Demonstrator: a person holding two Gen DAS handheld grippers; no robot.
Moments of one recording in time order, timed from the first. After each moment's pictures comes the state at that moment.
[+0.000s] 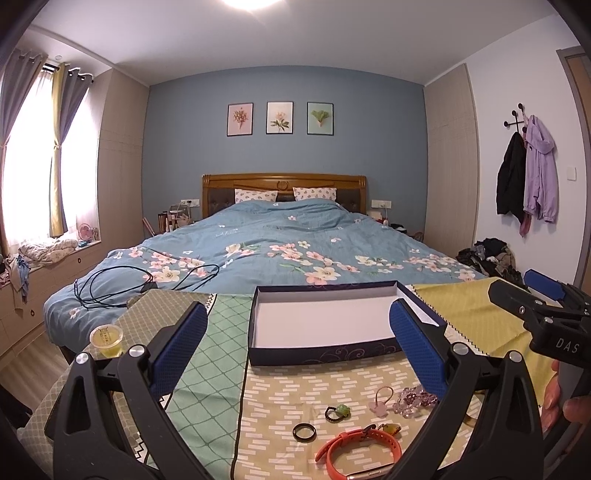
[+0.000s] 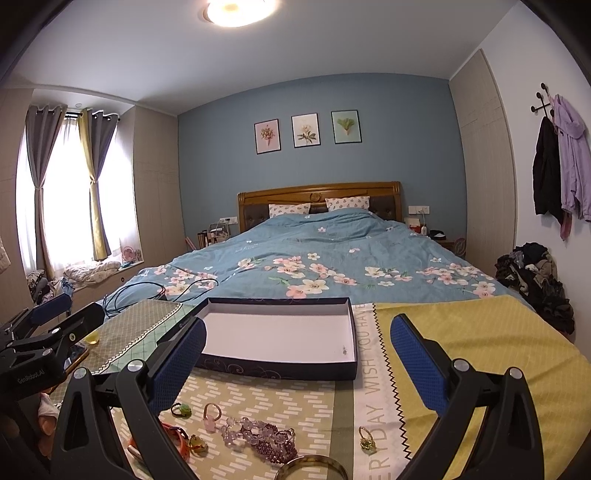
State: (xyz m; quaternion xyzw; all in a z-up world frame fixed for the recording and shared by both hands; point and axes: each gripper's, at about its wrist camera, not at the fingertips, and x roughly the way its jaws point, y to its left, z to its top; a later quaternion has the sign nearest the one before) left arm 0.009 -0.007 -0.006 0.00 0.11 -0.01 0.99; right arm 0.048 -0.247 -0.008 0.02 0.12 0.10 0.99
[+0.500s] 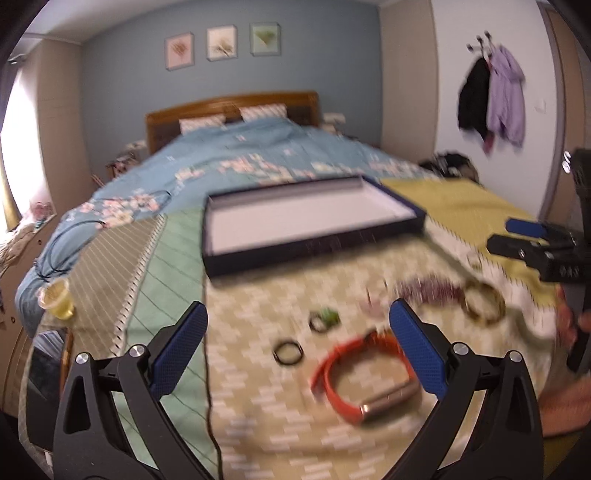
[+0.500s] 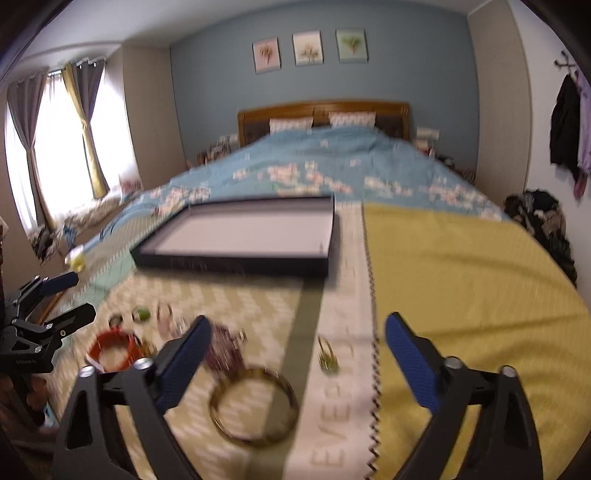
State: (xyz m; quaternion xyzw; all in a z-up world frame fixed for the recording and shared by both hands) left arm 0.045 -0.005 -0.074 0.06 0.28 -0.12 0.95; right arm 0.072 -0.285 -0.064 0.01 0.31 0.12 0.95
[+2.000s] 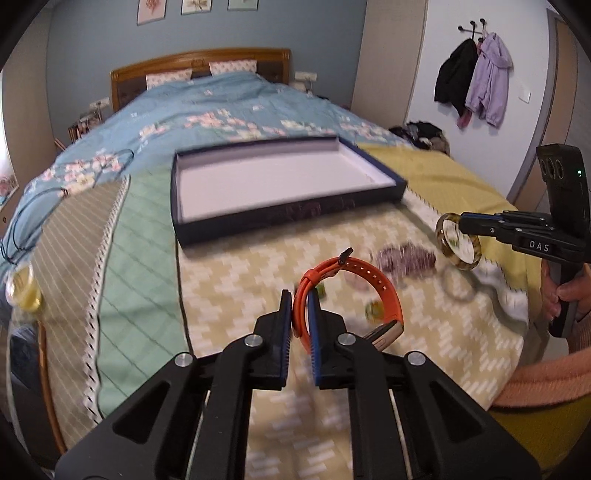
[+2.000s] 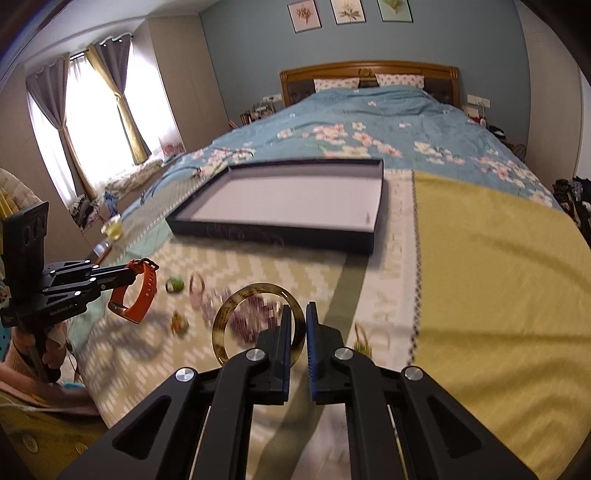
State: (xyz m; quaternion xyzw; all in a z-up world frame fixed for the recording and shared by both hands) left arm 0.065 0.005 -0.069 0.02 0.36 -0.18 0.91; right arm 0.098 -0.282 -0.057 0.00 0.37 0.22 0.90
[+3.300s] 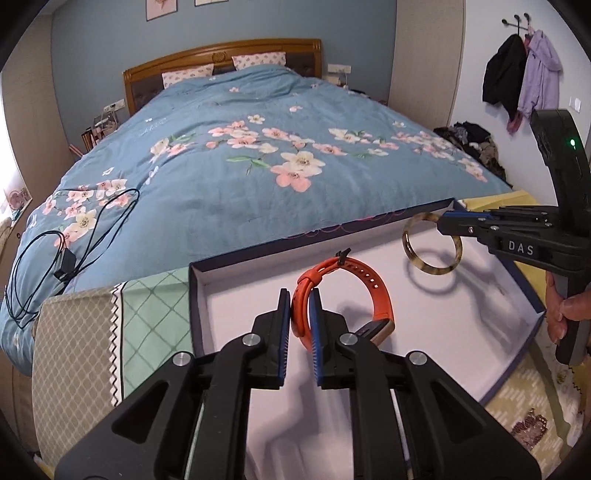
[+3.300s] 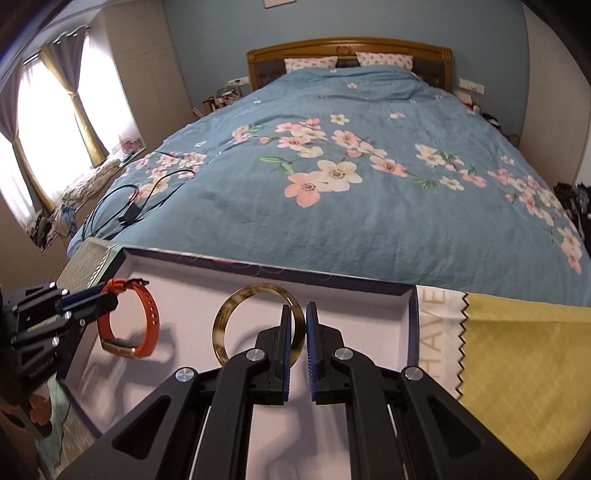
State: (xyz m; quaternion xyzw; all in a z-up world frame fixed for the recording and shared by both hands) left arm 0.336 0.004 -0.060 0.05 0.39 -0.12 0.91; right arm 0.350 -0.215 -0.066 0.00 0.43 0.16 0.89
